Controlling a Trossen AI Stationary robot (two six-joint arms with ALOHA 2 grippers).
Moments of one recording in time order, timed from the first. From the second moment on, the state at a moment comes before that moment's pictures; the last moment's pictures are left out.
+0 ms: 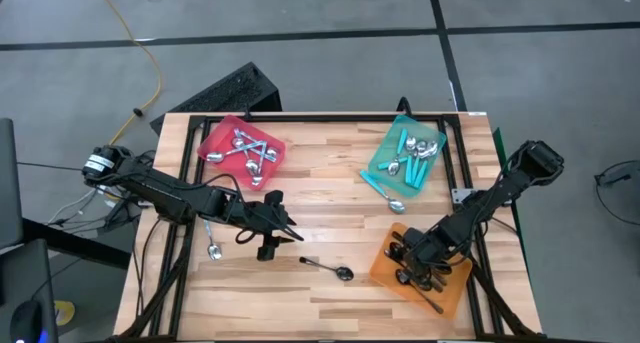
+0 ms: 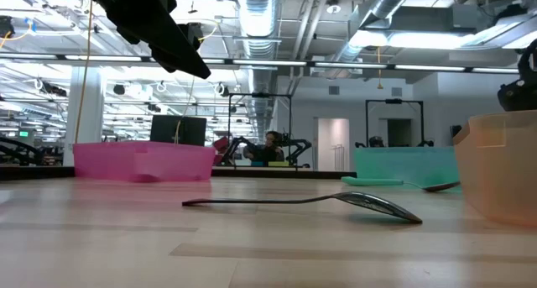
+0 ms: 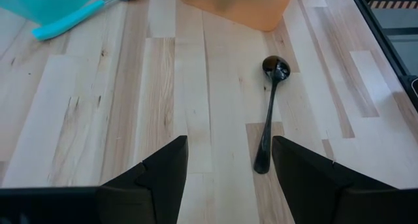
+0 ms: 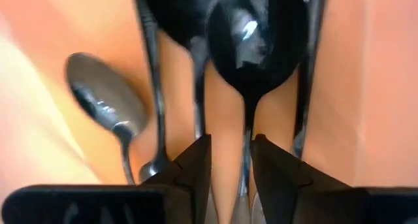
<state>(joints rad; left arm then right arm) -0.26 1.32 0.81 -0.22 -0.12 -0.18 0.64 1.37 0.62 -0.60 -0.16 1.41</state>
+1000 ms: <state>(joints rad) -0.26 1.32 0.81 -0.22 -0.12 -0.22 0.43 1.37 1.10 -1.05 -0.05 0.97</state>
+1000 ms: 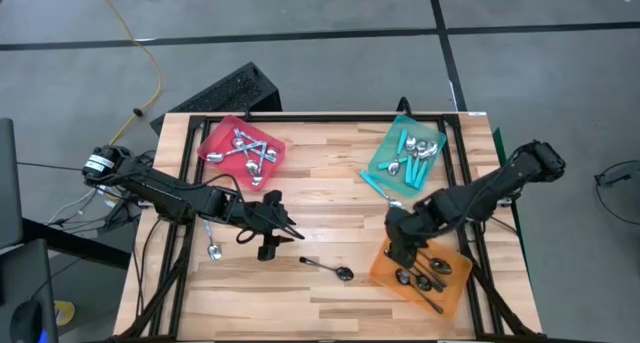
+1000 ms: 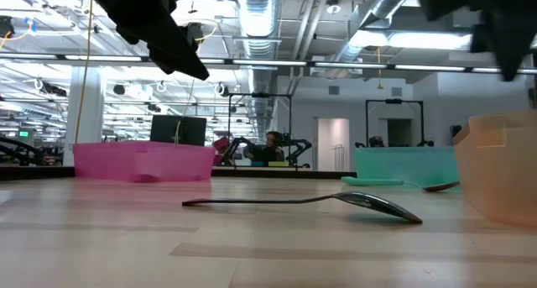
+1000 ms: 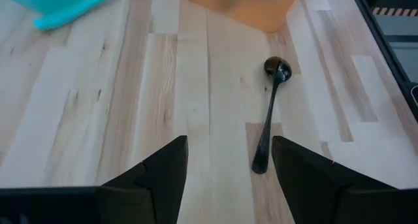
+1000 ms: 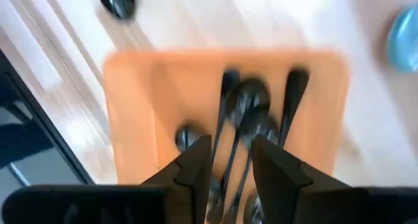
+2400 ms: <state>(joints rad) -0.46 1.32 0.81 -1.26 0.01 -1.97 -0.02 1.37 1.12 -0.77 0.00 0.43</state>
